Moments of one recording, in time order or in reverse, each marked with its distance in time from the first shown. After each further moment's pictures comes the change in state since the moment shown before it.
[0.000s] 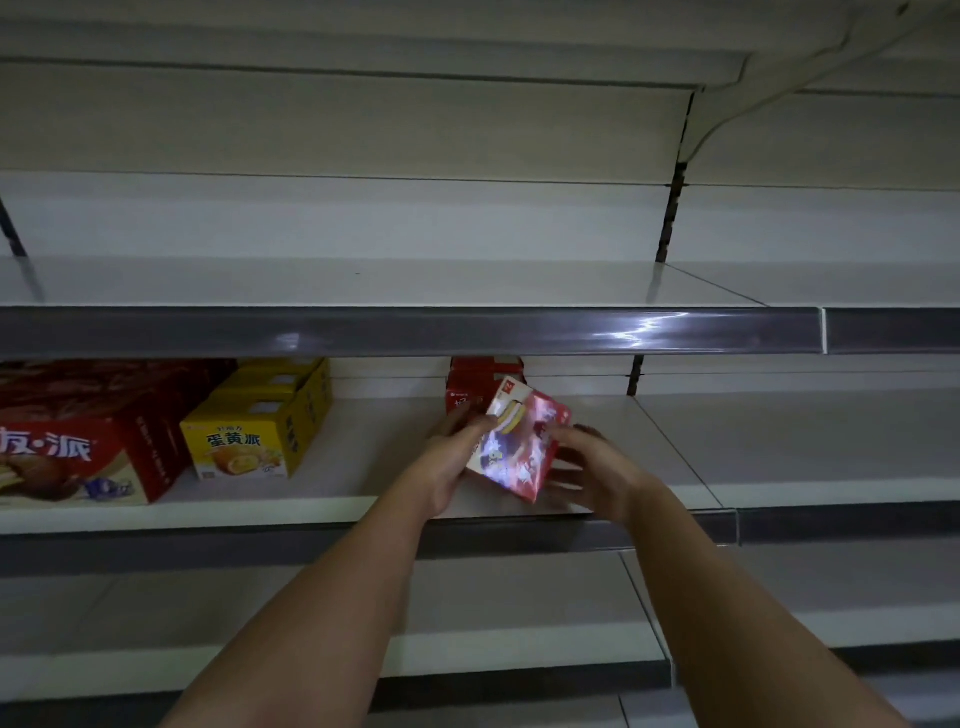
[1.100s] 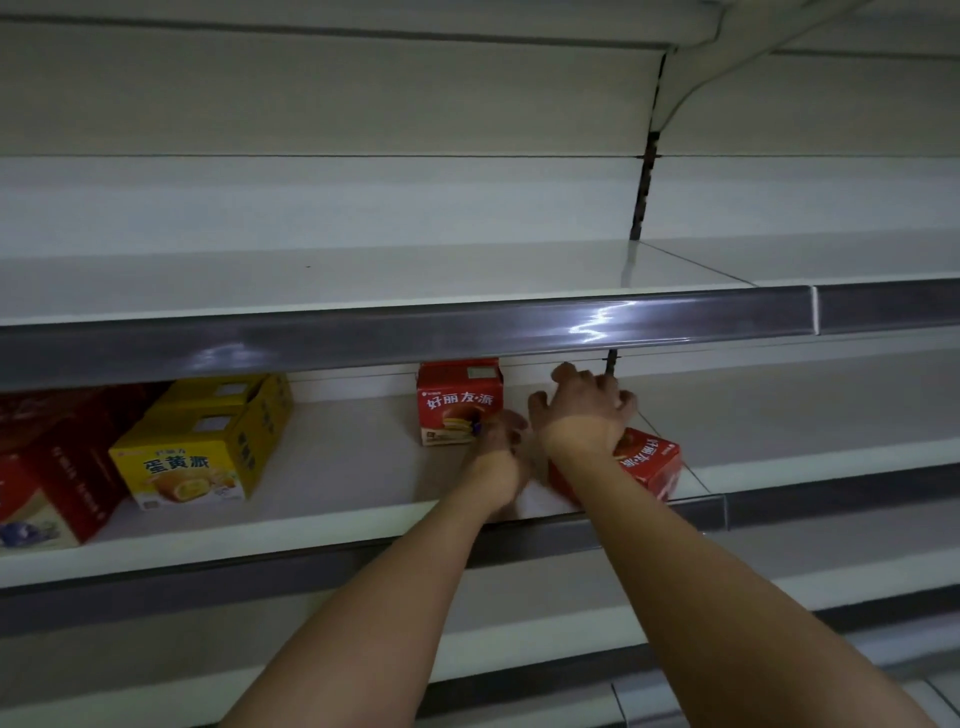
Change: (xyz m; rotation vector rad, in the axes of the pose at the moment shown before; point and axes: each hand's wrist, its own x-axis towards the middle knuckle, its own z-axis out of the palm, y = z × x) left_hand 0.021 -0.027 0.055 0.768 -0.100 0.109; right_hand 0.017 -0.040 0.027 -1.265 0.756 -0.196
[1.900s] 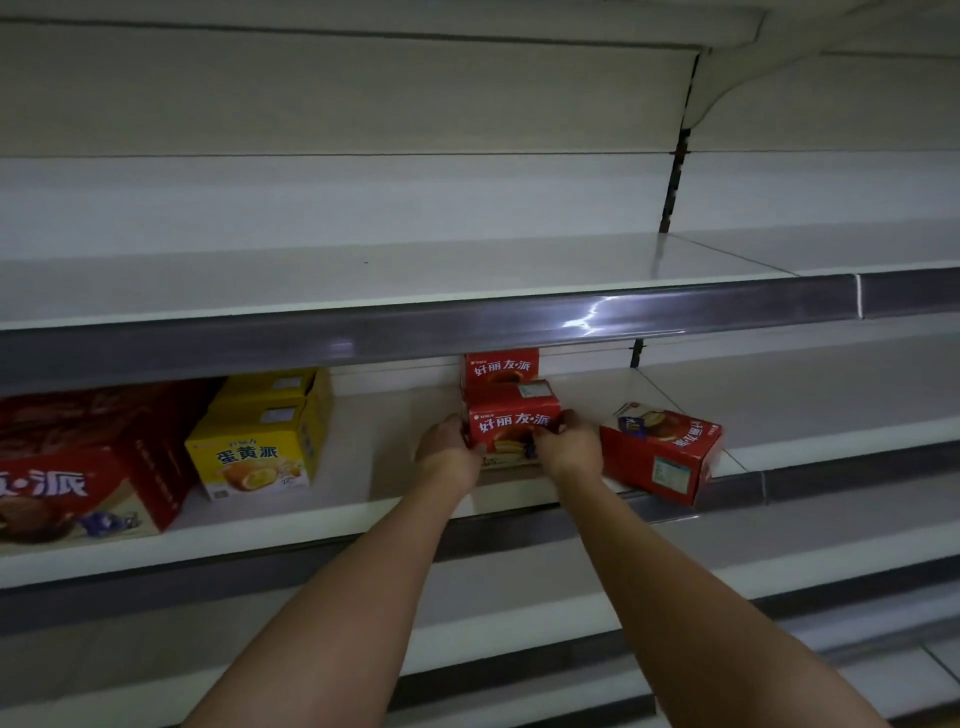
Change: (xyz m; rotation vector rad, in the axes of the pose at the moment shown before) left_hand -0.009 -0.057 -0.085 0.231 0.209 -0.062; right_hand -0.048 -0.046 0.051 0.846 -0.192 0.295
